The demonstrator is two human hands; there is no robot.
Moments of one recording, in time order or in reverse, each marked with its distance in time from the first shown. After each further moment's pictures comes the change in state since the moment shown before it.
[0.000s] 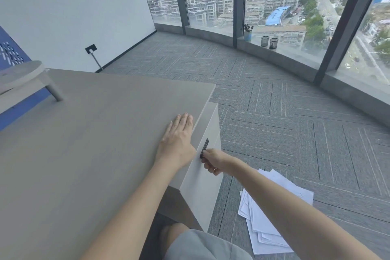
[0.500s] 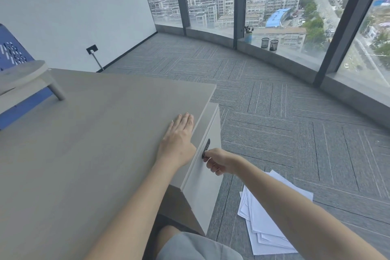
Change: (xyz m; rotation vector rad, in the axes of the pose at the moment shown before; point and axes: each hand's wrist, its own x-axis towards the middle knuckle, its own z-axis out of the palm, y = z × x) left_hand 0.002 -0.004 0.002 -0.015 0.001 0.009; right_hand 0.003 0.004 -0.007 0.122 -0.053 0.090
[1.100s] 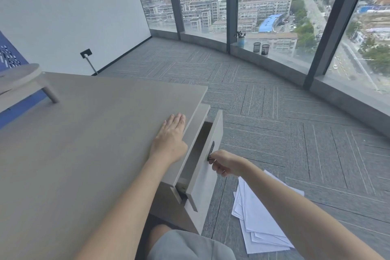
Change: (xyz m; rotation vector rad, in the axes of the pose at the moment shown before) left_hand 0.003 -0.001 0.001 0.005 -0.018 -0.007; right_hand -0.033 0.022 -0.026 -0.005 0.059 0.013
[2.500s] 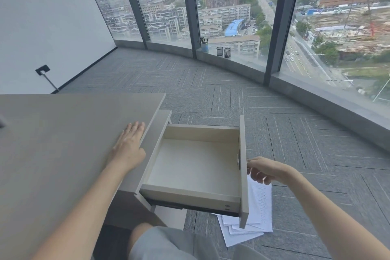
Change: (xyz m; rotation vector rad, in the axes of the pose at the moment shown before) left_hand 0.007 -0.005 0.006 0.027 -0.010 -0.002; right_hand -0.138 0.131 -0.150 -0.085 0.171 -0.006
